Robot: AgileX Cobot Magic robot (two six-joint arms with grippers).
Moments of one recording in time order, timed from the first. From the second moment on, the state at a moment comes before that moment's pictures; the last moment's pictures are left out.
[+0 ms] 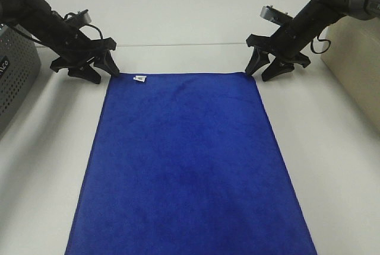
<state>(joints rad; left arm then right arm) -0.04 2.60 -2.16 -0.59 1.00 0.26 0.05 2.64 -2.28 0.50 1.11 -0.28</state>
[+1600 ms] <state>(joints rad) -0.11 2.61 -2.16 -0.62 0.99 0.34 0.14 2.67 -2.30 0.51 1.04 -0.35</state>
